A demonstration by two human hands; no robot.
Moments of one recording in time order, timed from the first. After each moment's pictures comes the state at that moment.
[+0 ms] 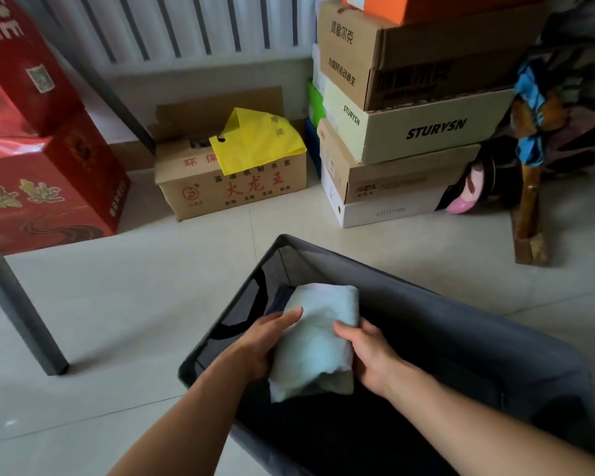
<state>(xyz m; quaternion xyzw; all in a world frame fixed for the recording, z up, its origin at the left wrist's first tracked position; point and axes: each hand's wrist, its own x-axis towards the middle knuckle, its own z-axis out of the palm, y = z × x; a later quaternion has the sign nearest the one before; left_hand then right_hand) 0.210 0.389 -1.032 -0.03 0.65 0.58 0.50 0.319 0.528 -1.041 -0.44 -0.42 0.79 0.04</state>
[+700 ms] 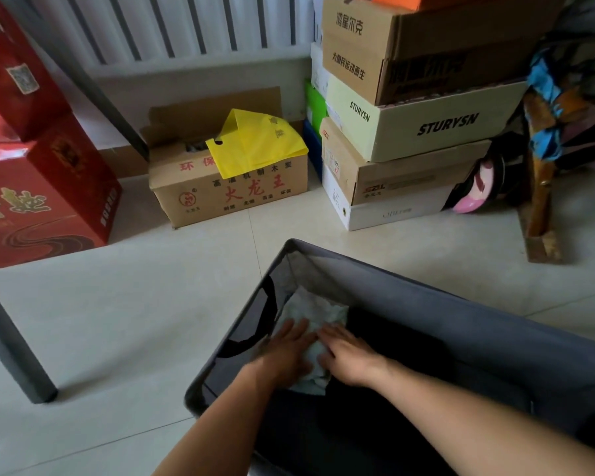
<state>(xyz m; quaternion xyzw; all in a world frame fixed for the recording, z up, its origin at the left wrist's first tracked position) 0.174 0.395 -1.104 0.47 0.83 0.00 0.30 0.279 0.525 -1.081 -0.17 -0.91 0.27 -0.25</state>
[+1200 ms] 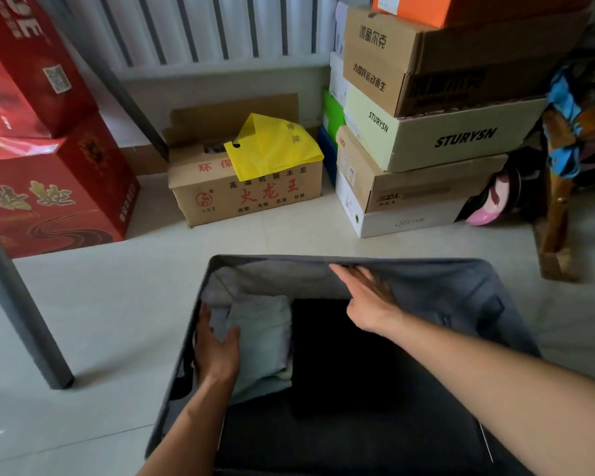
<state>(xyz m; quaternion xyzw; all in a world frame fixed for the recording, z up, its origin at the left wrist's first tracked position) 0.152 0.319 -1.096 -0.04 0.84 0.53 0.04 0.238 0.558 -1.005 -0.22 -0.95 0.20 -0.10</state>
